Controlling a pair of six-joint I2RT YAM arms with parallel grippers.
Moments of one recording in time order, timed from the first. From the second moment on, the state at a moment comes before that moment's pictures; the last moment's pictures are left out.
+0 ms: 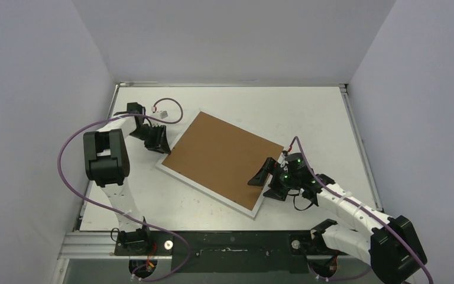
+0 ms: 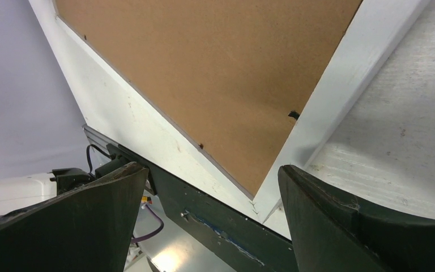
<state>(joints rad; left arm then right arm) 0.10 2.00 1.36 -0.77 0.55 0.24 0.51 1.03 0.47 -0.27 -0.38 1.01</state>
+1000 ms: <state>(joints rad) 0.09 2.00 1.36 -0.77 0.55 0.25 0.50 1.09 0.43 -0.15 -0.36 1.04</state>
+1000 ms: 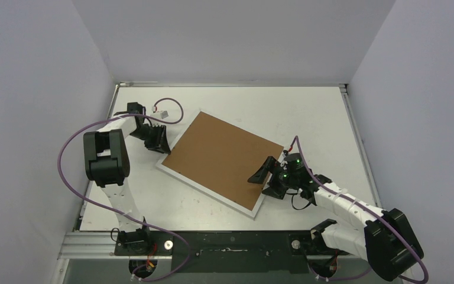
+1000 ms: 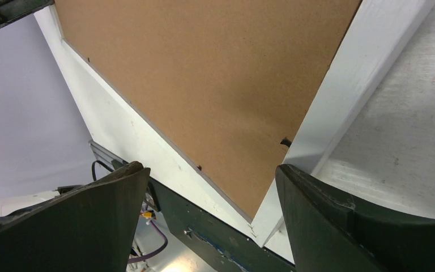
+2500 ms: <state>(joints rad) 0.09 1.99 1.42 -0.86 0.54 0.30 0.34 1.21 0.81 -0.24 -0.37 0.85</state>
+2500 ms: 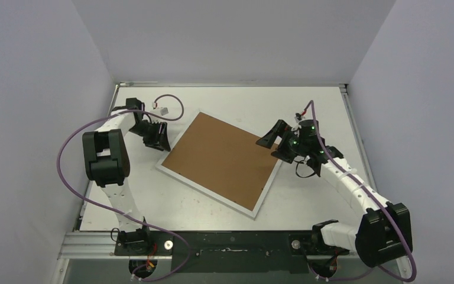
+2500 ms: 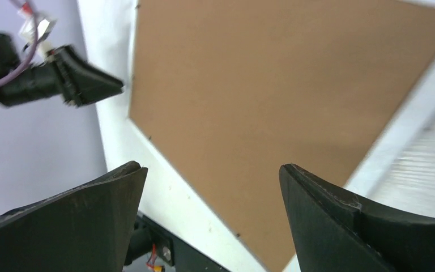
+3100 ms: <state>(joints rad) 0.01 2.18 1.74 -0.87 0.56 0.21 0.09 1.35 0.76 -0.23 -0.41 0.72</state>
